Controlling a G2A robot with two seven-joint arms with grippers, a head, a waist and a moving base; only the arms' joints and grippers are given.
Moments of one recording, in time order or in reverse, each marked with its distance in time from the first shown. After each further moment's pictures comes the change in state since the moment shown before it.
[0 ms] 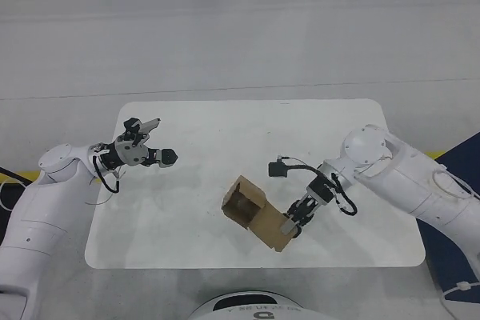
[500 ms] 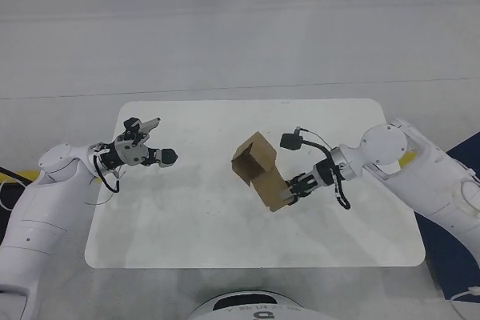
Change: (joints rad) left arm 0.000 0.000 0.000 0.000 0.000 0.000 0.000; right arm -0.156 0.064 0.300 -0.113 -0.372 0.037 -0.248
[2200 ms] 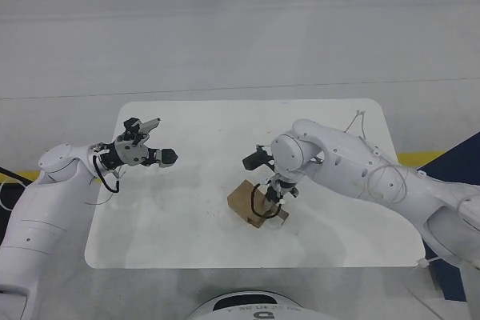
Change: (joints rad) left arm 0.000 0.000 0.000 0.000 0.000 0.000 0.000; right arm 0.326 -0.364 -0.466 0.206 -0.564 0.433 0.186
